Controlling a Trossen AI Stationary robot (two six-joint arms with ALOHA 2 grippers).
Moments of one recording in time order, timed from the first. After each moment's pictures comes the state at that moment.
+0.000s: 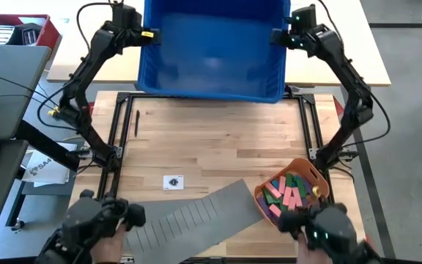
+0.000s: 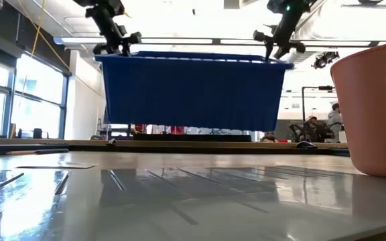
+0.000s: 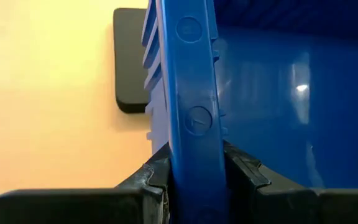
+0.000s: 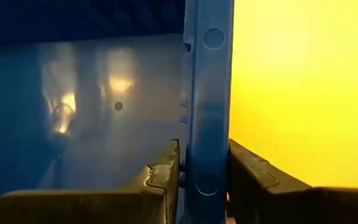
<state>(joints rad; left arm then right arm) 1.12 1.65 1.81 -0.74 -0.05 -0.23 -1.00 1.66 1.88 -0.87 0.20 0.45</state>
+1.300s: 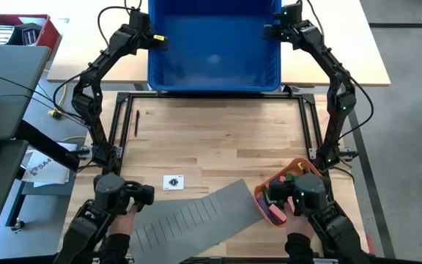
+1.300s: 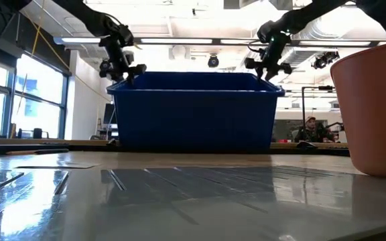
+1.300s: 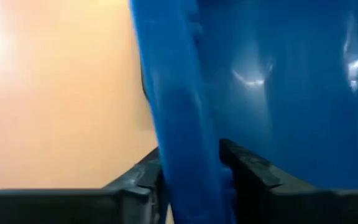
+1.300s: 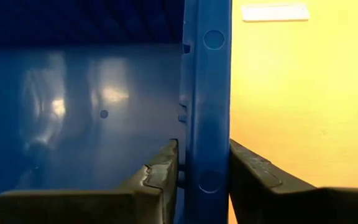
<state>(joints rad) 1.17 1.87 1.81 -0.62 -0.16 -0.10 -1.10 1.96 2.01 -0.70 0.22 0.27</state>
